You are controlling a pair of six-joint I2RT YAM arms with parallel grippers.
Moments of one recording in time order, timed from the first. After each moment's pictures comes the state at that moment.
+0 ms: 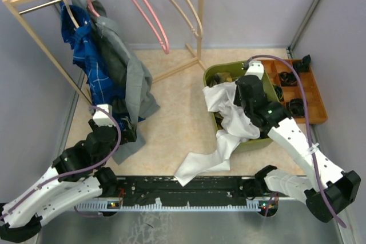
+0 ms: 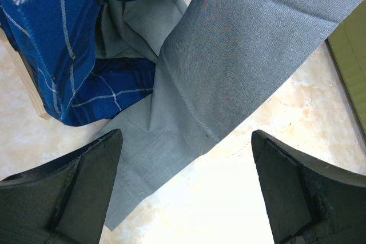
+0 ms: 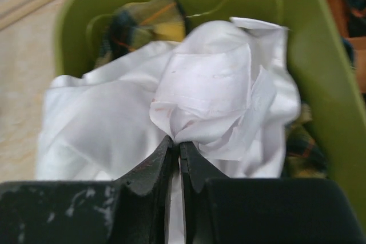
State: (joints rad) left arm -0.92 0.46 0.70 -0.76 -0.74 -0.58; right arm 0.53 1.03 1.03 -0.58 0.53 0.34
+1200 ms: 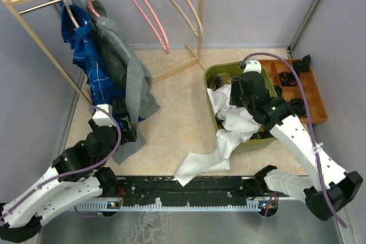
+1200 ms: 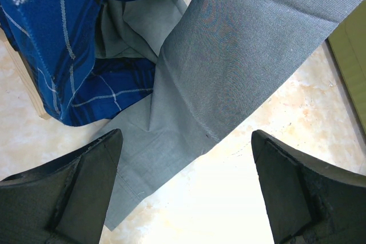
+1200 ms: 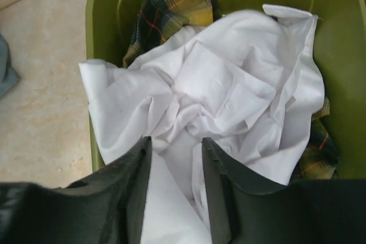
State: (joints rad) left arm -0.92 0.46 0.70 -0.76 -0.73 -0.58; right arm 0.53 1.08 1.13 -0.66 0.36 0.31
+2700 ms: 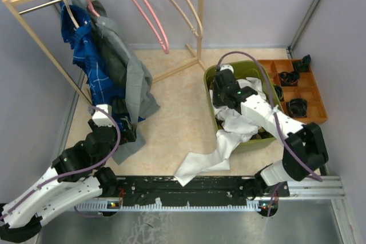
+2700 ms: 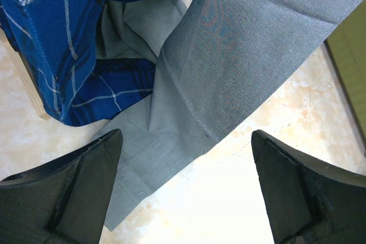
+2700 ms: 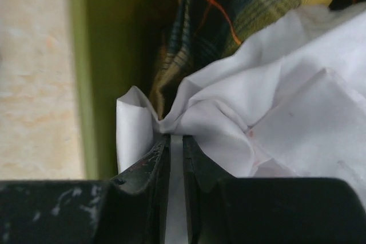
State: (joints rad) left arm -0.92 0.45 0.70 -0.76 -0.74 -0.58; right arm 0.53 1.42 1.11 -0.47 0.19 0.39
